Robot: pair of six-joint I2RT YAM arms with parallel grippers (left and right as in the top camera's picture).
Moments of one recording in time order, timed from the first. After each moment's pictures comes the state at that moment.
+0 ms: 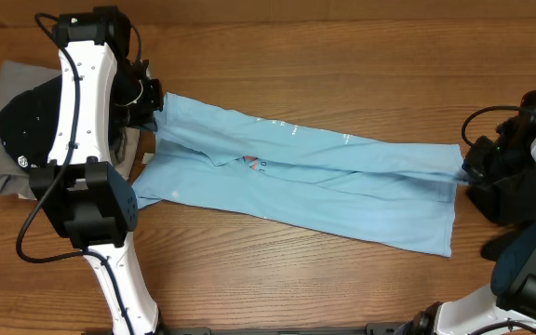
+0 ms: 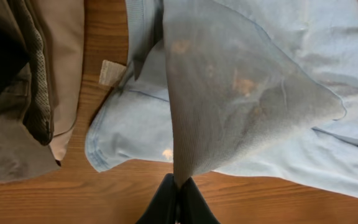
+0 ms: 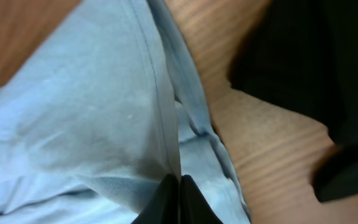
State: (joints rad) left arm 0.07 2.22 2.21 -1.65 0.14 -0.10; right arm -0.42 1.77 1.37 -1.18 -0.12 0.22
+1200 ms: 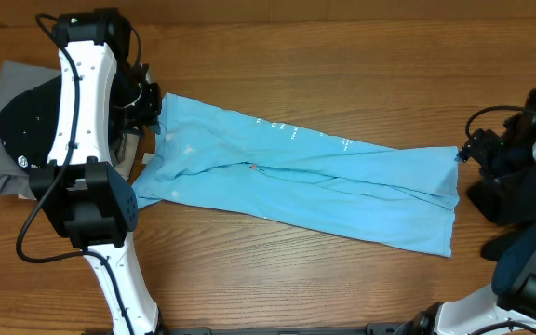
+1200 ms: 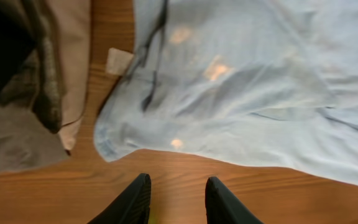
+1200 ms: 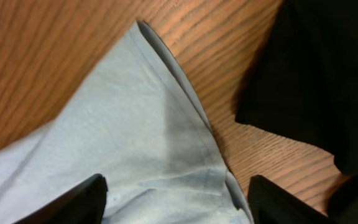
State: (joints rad) left arm 0.07 2.21 2.23 -1.69 0.13 -0.07; right arm -0.45 1.77 1.36 -1.07 -0.15 0.28
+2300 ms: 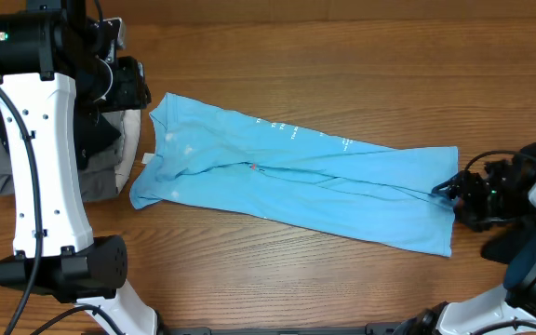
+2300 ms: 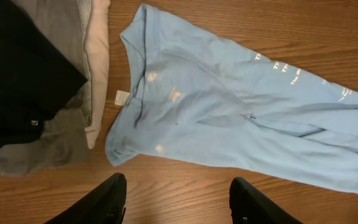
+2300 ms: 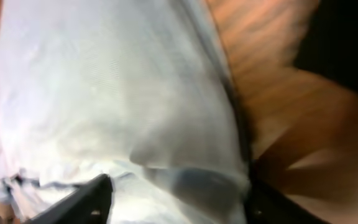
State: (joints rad) left arm 0.07 1.89 2.32 -1.68 0.17 -0.04; right arm -0.59 1.80 0.98 -0.80 -0.54 0.06
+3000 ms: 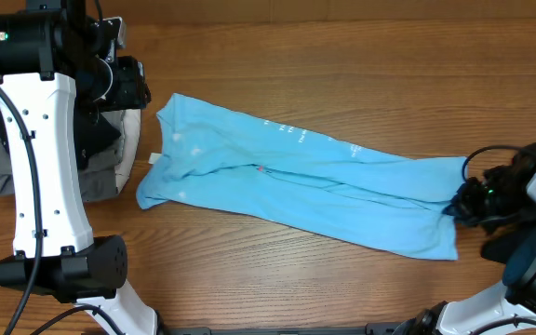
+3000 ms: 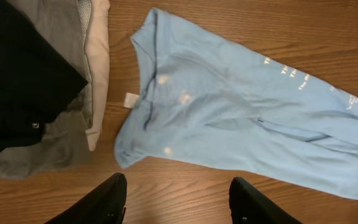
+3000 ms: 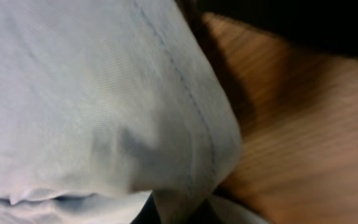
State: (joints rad) left arm 0.07 1.89 2.32 -1.68 0.17 -0.03; right arm -0.59 1.81 1.06 -0.96 -0.34 0.17
